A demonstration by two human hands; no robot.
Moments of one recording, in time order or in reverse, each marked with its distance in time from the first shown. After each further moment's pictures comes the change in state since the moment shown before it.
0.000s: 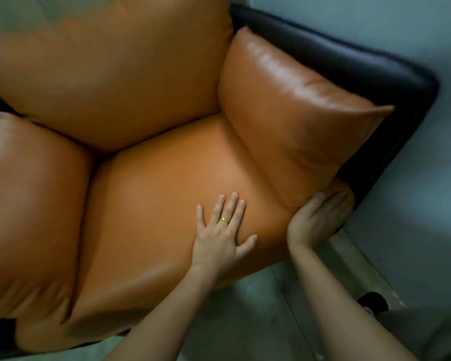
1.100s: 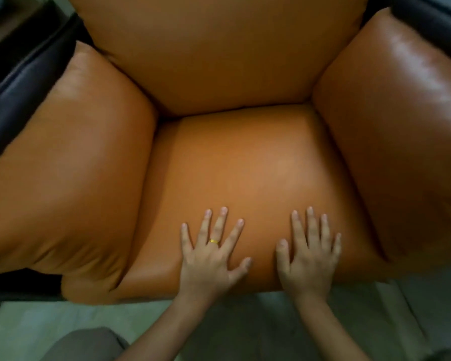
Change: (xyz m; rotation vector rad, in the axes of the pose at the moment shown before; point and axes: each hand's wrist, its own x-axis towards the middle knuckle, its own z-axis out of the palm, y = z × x) left_hand -0.083 -0.114 0.012 -0.010 0.097 -0.271; right_hand -0.125 -0.014 0.040 -0.565 -0.466 -0.927
